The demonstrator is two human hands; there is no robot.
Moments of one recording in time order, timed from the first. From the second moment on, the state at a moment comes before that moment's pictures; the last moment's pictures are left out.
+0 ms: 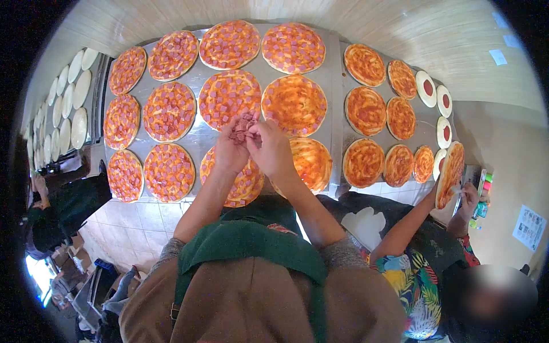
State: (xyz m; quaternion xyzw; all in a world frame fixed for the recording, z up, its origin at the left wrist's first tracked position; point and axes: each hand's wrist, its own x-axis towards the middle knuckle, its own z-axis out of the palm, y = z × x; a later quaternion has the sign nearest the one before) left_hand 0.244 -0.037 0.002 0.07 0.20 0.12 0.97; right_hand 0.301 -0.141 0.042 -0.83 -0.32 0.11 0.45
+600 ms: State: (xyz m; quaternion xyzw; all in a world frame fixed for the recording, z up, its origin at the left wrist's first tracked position) left_hand 0.237 -0.038 0.014 0.10 0.28 0.16 0.94; right_hand 0.310 -0.148 0.032 -0.63 -0.11 0.39 0.66
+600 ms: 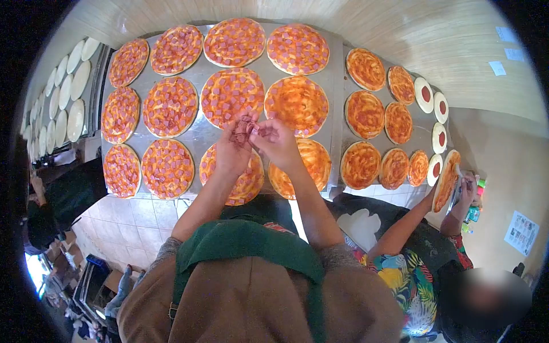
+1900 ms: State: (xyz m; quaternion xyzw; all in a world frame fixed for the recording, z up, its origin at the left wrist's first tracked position) left_hand 0.220 -0.038 -0.004 -0.03 0.30 0.14 0.94; right_hand 0.472 -0.113 -0.041 -0.95 -0.17 0.12 0.23
